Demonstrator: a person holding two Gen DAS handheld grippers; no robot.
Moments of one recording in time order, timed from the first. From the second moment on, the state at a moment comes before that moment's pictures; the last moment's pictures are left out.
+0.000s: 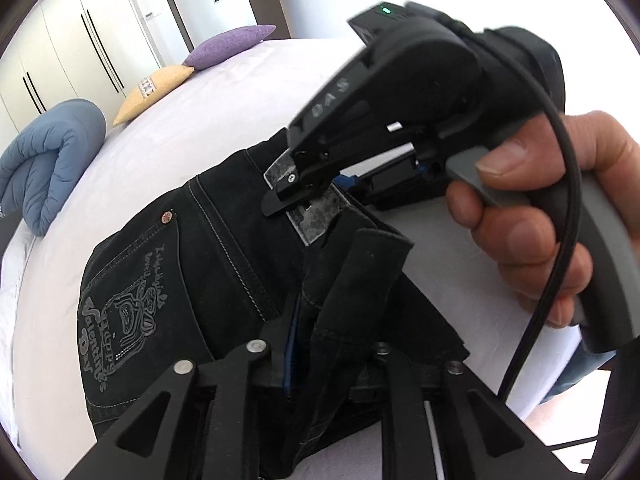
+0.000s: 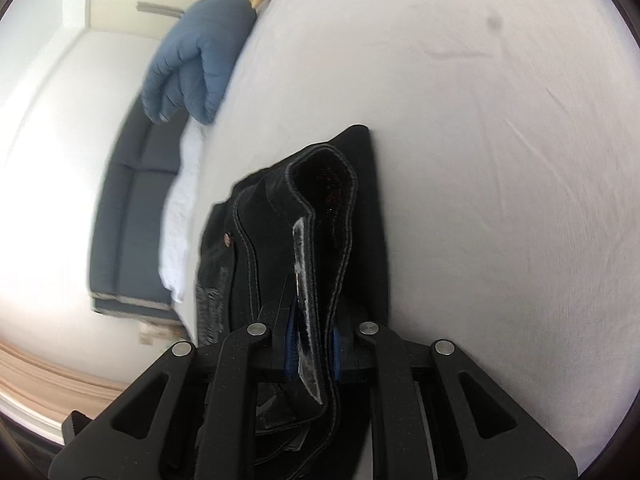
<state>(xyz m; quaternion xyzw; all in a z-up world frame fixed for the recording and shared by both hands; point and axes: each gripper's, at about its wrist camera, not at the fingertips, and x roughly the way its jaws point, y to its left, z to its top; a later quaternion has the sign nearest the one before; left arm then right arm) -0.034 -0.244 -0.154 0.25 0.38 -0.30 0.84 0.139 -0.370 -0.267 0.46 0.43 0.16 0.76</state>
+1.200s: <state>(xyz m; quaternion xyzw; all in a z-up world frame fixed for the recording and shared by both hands) 0.118 -0.121 -0.149 0.14 0.49 -0.21 0.84 0.116 -0.341 -0.261 0.43 0.46 0.17 0.76</state>
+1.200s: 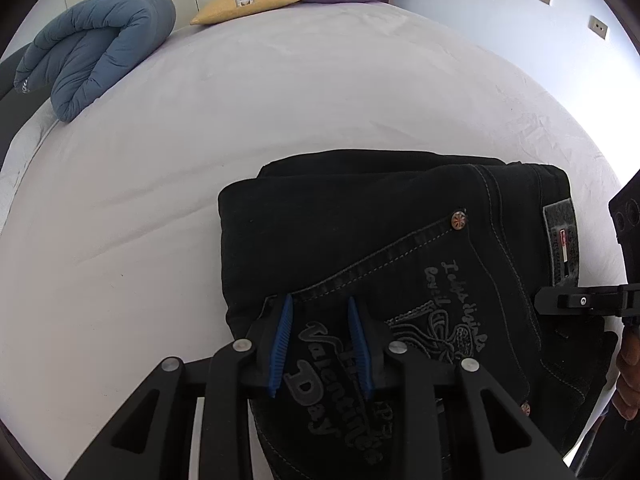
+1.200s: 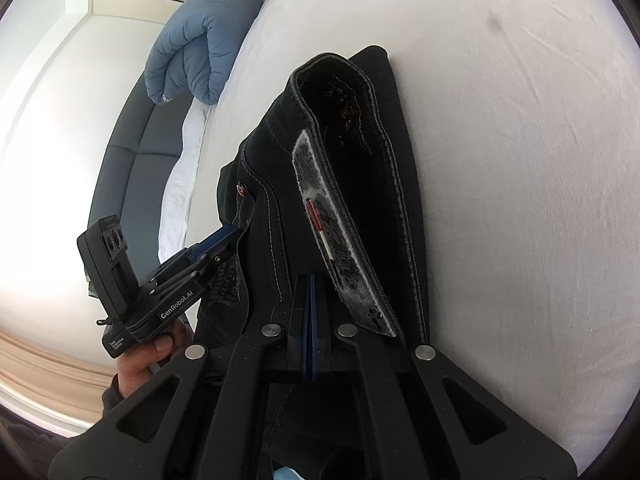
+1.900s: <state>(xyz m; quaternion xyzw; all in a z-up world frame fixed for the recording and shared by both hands) -0.016 -0.112 -0.150 0.24 0.37 -0.18 0.88 0.116 -0.311 -0.248 0.41 0.45 0.13 0.79</state>
